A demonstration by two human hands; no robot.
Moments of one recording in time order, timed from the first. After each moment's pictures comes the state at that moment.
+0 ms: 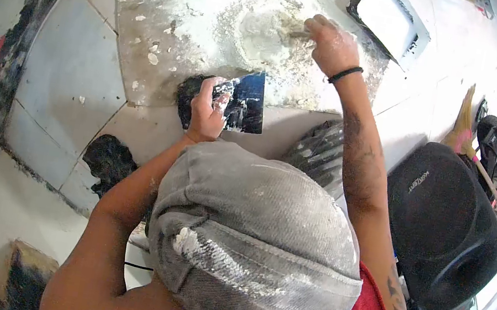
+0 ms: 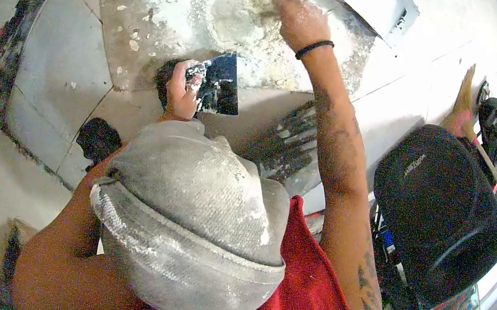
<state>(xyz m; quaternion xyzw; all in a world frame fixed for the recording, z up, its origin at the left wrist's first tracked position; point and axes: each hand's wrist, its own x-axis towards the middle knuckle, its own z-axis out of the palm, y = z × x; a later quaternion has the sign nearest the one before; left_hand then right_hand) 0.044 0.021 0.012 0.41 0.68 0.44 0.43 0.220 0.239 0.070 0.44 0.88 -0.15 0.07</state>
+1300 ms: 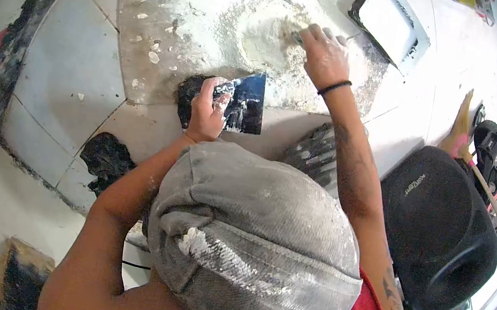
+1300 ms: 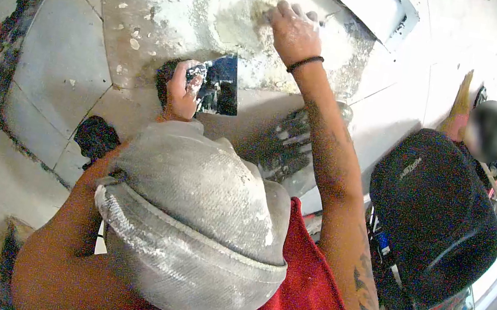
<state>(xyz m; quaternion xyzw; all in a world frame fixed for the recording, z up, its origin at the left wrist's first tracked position) 0.041 0.017 0.002 0.40 0.67 0.43 0.45 0.216 0.220 0.059 0.43 0.89 -0.10 0.12</state>
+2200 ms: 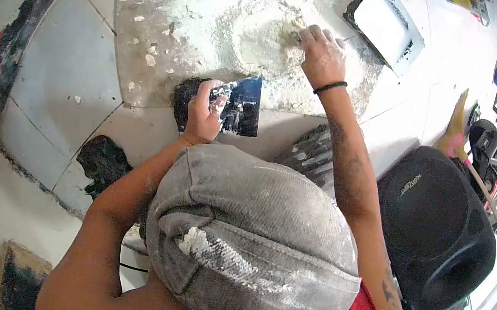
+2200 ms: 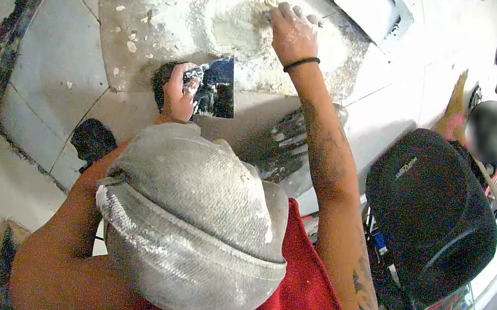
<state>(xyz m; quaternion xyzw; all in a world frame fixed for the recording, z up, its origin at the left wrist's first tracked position) 0.043 0.019 0.006 0.41 0.67 0.44 0.43 0.218 0.221 0.053 0.45 0.89 -0.05 0.05</state>
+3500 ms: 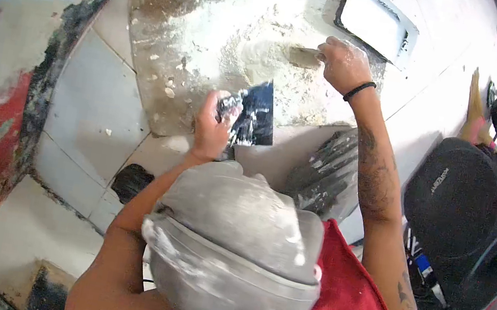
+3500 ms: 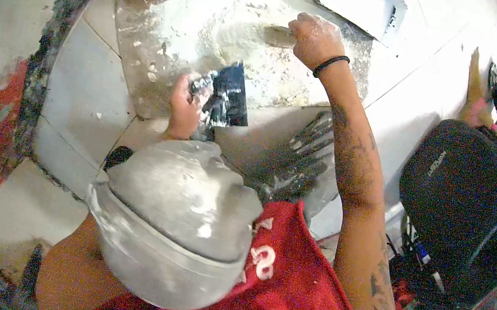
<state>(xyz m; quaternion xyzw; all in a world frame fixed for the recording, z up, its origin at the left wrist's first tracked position) 0.023 0.048 0.027 0.35 0.63 0.48 0.50 0.243 0.242 0.101 0.47 0.87 -0.13 0.07</state>
